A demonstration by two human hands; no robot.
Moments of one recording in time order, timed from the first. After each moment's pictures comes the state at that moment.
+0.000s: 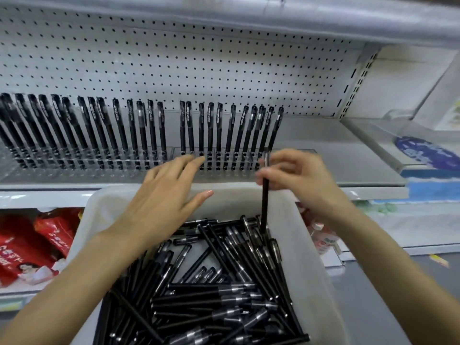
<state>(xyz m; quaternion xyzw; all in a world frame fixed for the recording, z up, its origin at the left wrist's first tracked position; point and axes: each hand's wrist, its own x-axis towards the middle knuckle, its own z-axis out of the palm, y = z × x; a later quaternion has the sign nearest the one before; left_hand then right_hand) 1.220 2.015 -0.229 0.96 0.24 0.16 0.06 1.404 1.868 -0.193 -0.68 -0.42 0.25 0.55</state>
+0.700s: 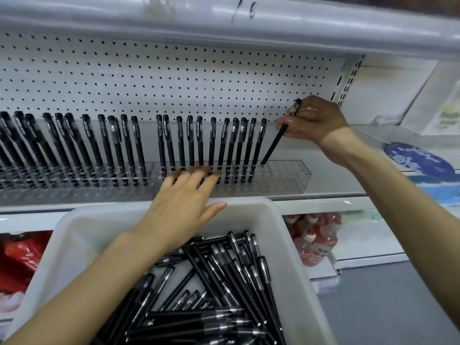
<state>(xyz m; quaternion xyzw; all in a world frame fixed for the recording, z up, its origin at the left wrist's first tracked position) 1.279 2.008 -0.229 0.97 0.20 0.11 -0.02 1.527 1.900 -0.154 -0.65 -0.42 0.16 0.61</state>
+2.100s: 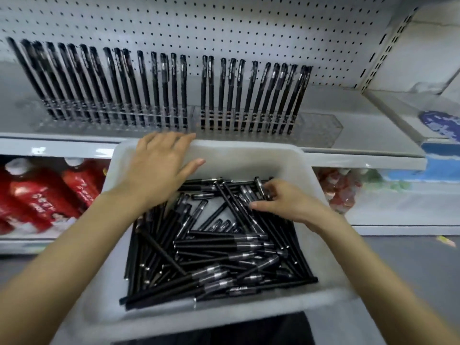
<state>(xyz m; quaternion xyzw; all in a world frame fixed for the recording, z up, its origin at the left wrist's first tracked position) 1.182 2.031 -0.257 0.94 0.30 0.13 -0.04 1.366 1.860 -0.276 -0.84 -0.42 0.29 0.19</state>
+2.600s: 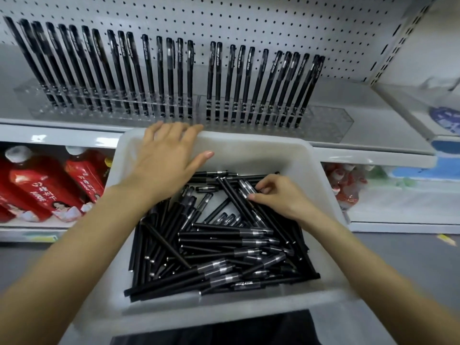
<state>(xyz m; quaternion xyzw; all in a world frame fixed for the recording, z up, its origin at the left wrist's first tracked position) 1.186 2.029 -0.263 0.94 0.30 0.14 -0.03 1.364 1.874 -0.306 -0.83 -0.41 0.25 0.29</state>
